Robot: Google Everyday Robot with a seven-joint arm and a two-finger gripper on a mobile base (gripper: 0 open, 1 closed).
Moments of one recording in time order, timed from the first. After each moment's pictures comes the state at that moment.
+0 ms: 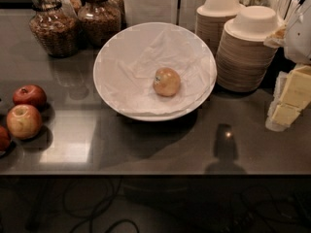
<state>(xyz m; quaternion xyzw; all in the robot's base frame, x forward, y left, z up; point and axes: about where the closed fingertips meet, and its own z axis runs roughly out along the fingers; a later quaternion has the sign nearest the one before) 0.438 -0.217 0.976 -0.60 0.78 -0.03 0.16</state>
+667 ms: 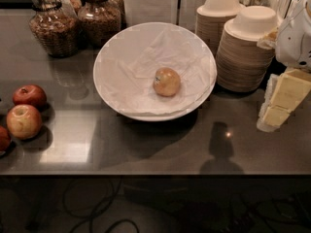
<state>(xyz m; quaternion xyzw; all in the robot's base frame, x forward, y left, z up) 0.443 -0.206 0.970 -0.61 0.78 -0.03 0.17</state>
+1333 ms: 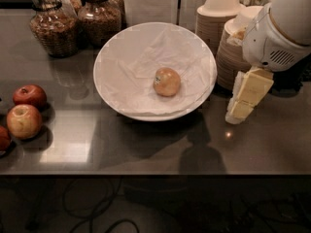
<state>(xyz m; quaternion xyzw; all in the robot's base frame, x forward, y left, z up) 0.475 -0.161 0.958 -0.63 0.74 -0.01 0.22</state>
